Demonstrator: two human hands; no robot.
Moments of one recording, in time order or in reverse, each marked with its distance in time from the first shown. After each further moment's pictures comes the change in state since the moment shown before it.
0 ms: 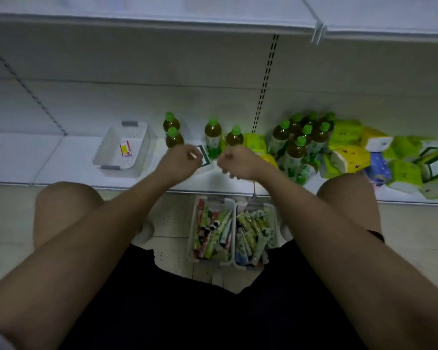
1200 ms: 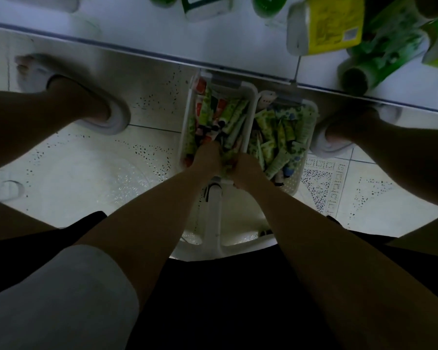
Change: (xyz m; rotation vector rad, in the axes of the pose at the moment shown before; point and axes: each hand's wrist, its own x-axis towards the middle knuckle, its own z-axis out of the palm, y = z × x) left_hand -0.018 -0.142 0.288 0.014 -0.583 -0.559; right_hand 0.018 0.202 0.254 -0.037 -0.400 0.511
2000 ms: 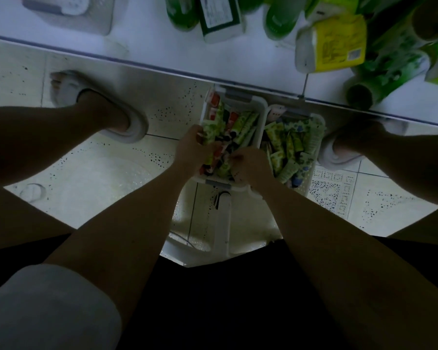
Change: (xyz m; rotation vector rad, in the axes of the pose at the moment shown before) left_hand -0.019 -0.034 -0.058 -0.485 0.299 0.116; right_hand 0.003 -0.026 -0.020 0.104 0.198 -0.167
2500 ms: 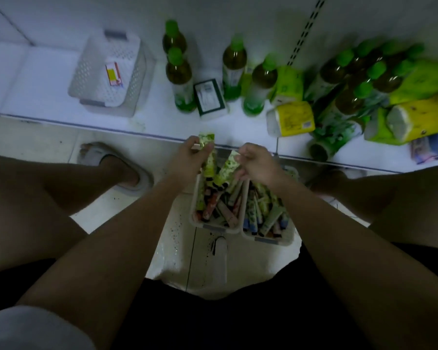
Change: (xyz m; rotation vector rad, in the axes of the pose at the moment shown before) left_hand -0.024 0.096 -0.066 -0.245 -0.013 0.254; right_hand -0.027 -0.073 -0.124 0.648 -0.044 -0.126
